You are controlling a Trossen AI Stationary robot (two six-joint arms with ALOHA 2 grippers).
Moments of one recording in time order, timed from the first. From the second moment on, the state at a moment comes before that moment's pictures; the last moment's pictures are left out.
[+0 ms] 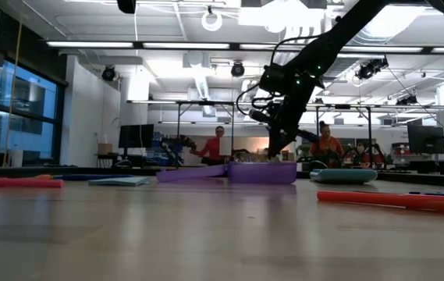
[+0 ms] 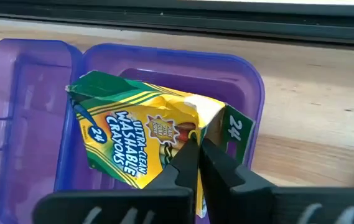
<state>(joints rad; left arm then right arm) -0.09 0.98 0.72 0.36 -0.38 -0.34 -0.68 1.86 1.26 -0.43 -0.03 0.74</state>
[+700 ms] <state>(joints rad) -0.09 0.98 0.72 0.36 -0.40 -0.34 -0.68 1.85 1.26 -0.38 0.01 0.71</state>
